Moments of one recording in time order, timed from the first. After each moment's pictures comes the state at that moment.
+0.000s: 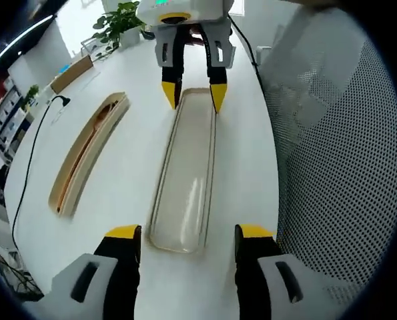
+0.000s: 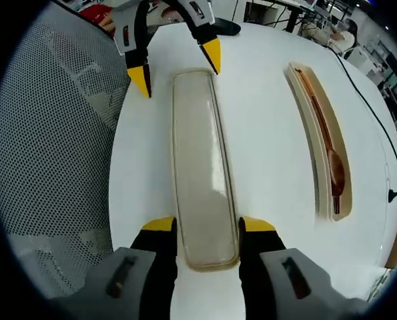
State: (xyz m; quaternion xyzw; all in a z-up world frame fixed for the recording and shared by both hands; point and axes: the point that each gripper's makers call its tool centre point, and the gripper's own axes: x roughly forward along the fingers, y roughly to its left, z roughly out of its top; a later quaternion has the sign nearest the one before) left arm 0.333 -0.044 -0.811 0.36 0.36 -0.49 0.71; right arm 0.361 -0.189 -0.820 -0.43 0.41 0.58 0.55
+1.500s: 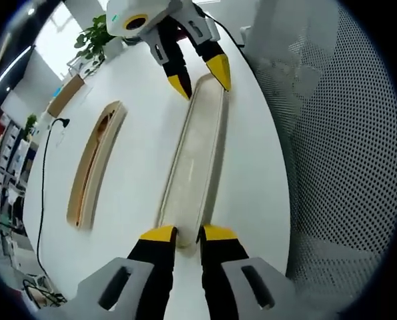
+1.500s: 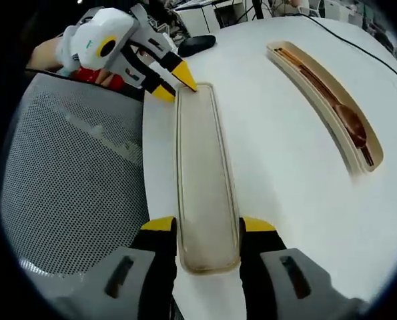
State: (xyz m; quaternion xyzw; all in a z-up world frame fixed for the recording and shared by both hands) left arm 0.340 -0.037 -0.806 0.44 0.32 -0.49 0.68; right arm 0.331 -0.190 -0.809 -0.23 0.52 0.60 0.57
